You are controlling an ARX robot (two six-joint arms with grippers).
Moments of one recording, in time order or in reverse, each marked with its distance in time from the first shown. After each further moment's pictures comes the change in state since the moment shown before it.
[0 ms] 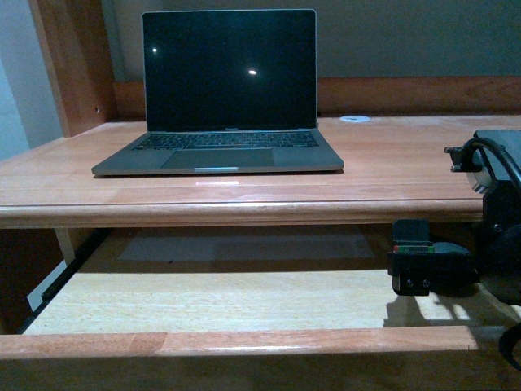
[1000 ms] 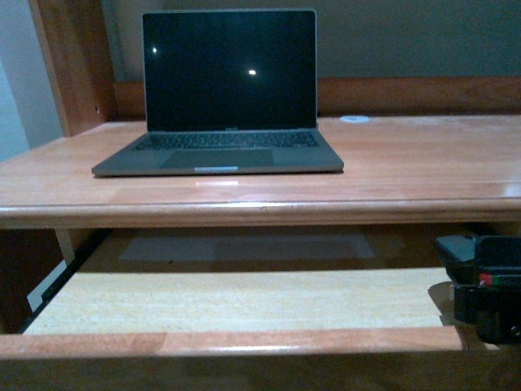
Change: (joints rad) left arm 0.000 0.000 0.000 0.000 0.000 0.000; right arm 0.003 -0.332 -0.224 -0.068 -0.112 -0.014
